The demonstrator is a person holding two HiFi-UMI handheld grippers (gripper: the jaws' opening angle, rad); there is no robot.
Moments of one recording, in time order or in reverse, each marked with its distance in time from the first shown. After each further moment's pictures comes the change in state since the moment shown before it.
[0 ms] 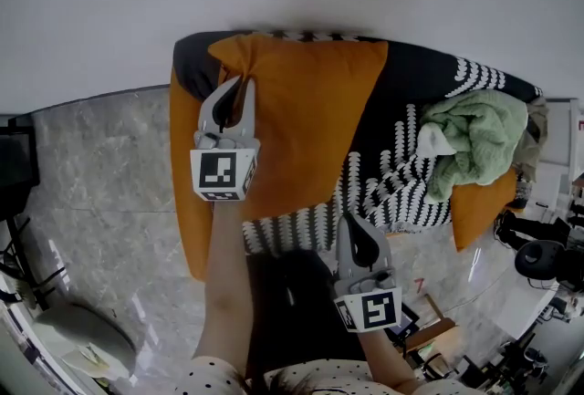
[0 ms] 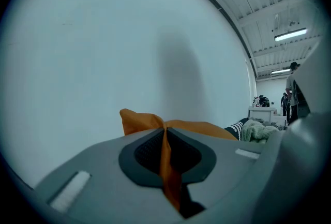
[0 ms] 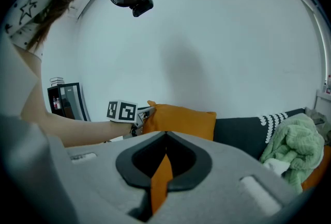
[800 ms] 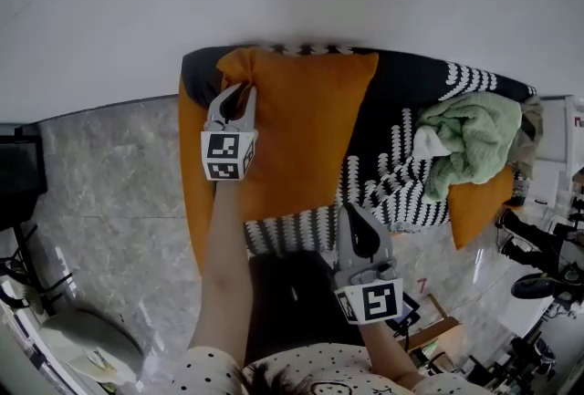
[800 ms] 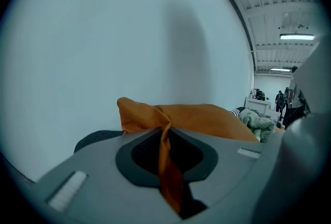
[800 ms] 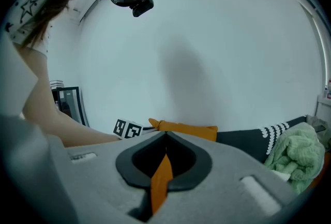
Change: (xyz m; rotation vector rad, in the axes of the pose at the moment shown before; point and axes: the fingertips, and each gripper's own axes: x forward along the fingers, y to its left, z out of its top) left arm 0.022 0.020 -0.053 -0.034 0.208 -0.046; right arm 0.006 0.008 0.051 -0.016 -0.066 -0.005
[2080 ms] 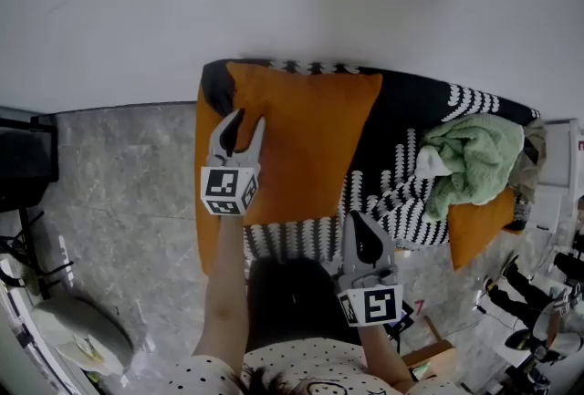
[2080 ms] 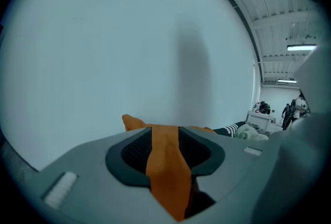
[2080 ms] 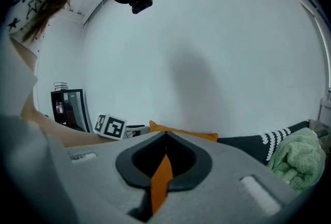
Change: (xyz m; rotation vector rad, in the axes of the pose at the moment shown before) left arm -0.073 -0.029 0.046 -0.091 -0.077 0.049; right arm -0.026 -0.014 0.018 -0.013 -0.027 0.007
